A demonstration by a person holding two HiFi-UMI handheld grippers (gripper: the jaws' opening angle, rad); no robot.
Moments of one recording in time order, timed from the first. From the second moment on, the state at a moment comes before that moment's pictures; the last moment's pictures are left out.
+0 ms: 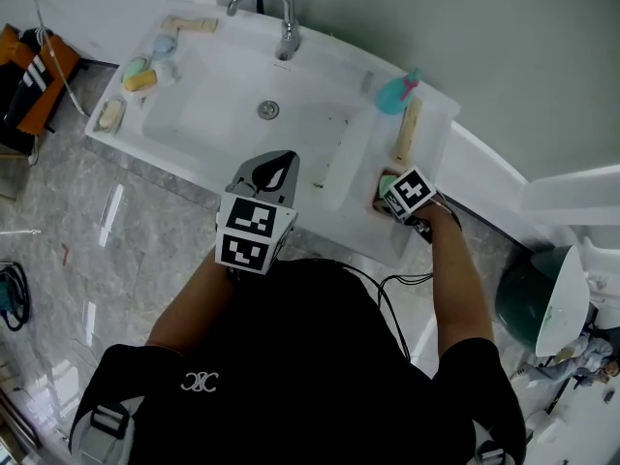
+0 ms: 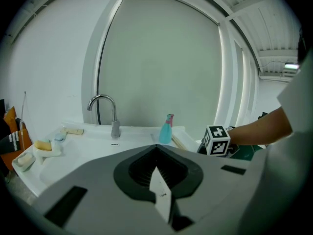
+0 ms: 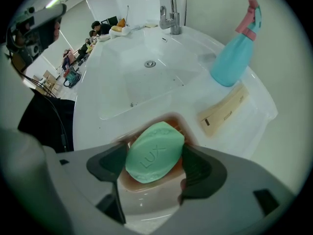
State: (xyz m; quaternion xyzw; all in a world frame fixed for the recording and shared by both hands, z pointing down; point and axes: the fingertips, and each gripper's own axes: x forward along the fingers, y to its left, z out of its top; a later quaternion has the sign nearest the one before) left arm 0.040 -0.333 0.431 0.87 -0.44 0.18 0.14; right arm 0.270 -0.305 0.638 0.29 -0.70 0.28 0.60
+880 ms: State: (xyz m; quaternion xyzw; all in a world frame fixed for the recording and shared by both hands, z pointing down) left arm 0.076 -0.342 0.420 0.90 -0.39 0.18 0.12; right arm 0.261 -0.314 0.467 0.59 -0.76 0.10 0.26
